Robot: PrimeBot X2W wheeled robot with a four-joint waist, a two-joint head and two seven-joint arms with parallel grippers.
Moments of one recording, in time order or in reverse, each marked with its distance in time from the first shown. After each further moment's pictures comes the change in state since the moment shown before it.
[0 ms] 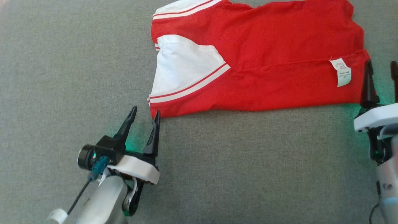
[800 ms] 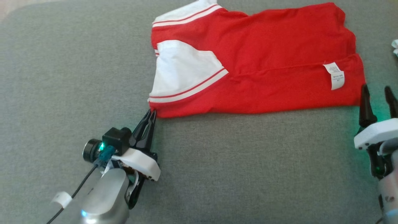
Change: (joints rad) left arm -0.110 -0.038 -0.023 0.254 -0.003 -0.102 -0.002; right arm 0.054 -0.023 0.021 0.072 0.044 0.000 0.033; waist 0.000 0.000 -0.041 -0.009
